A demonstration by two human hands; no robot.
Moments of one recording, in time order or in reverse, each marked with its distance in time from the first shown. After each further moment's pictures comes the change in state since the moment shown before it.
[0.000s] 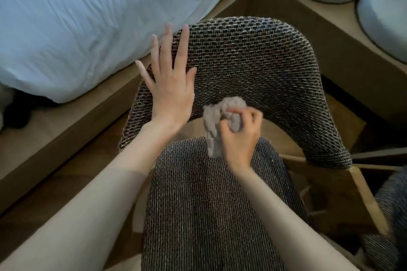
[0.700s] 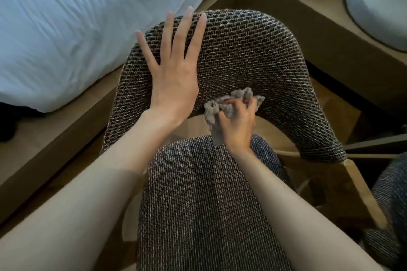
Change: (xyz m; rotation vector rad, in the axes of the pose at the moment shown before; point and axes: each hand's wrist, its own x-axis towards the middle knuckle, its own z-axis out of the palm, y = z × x) left_hand 0.017 0.023 0.024 0.288 0.086 0.332; right_hand 0.040 0.048 0.010 -0.263 -0.063 0.008
